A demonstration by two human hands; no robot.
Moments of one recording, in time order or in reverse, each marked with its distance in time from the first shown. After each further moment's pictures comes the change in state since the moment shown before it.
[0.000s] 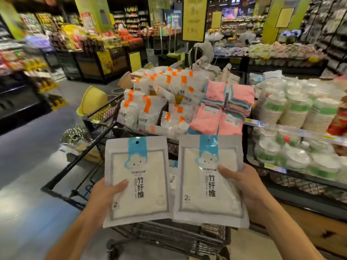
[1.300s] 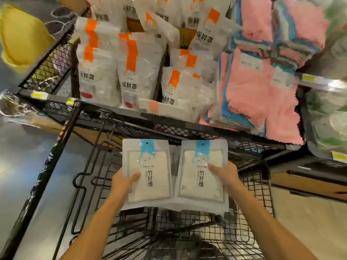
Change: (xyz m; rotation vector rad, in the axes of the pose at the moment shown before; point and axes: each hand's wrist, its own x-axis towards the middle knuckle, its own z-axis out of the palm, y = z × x) left_hand 0.389 -0.114 -0.029 0.338 0.003 -0.385; right_hand 0.315 0.208 0.124 -0.241 0.357 0.499
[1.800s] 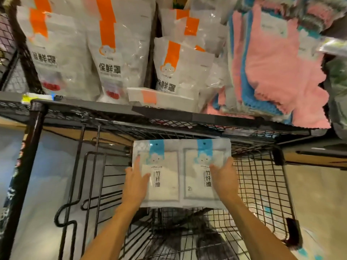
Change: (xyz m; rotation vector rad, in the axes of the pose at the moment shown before) left_hand 0.089 -0.038 0.029 0.732 -0.153 0.237; right_hand 0.029 0.051 0.070 -0.525 0.393 -0.030
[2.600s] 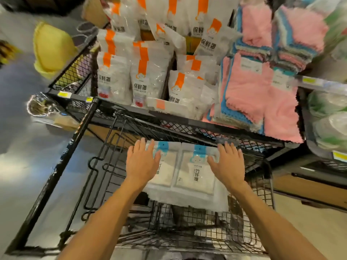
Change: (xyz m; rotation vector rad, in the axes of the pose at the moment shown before) left_hand -0.118 0.107 -0.046 0.715 0.342 0.195; right_hand -0.027 -0.017 -0.121 -0.597 0.078 -0.698
